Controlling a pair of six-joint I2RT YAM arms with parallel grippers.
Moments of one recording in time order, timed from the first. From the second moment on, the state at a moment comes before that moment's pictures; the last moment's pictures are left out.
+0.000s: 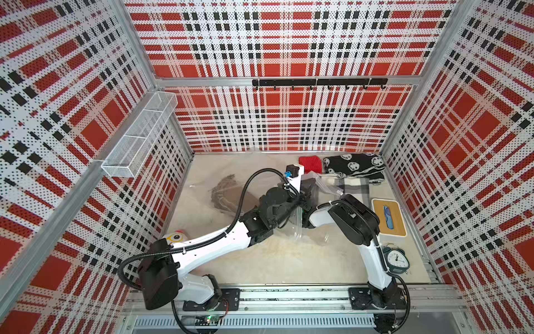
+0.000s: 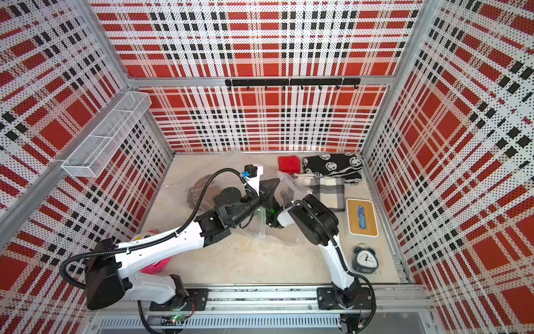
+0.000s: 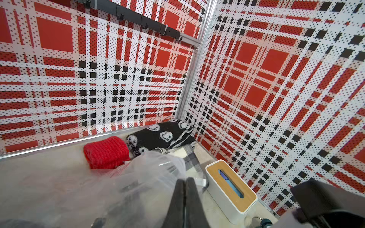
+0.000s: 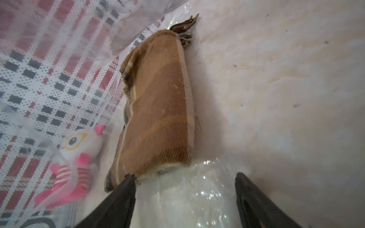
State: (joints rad) left arm -0.96 1.37 1.03 0.37 -0.18 -0.31; right arm 0.74 2.22 1.17 0.68 -0.38 0.65
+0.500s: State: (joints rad) left arm -0.93 1.30 0.94 0.40 -0.12 -0.34; right arm 0.77 2.35 1.36 0.64 -0.39 0.69
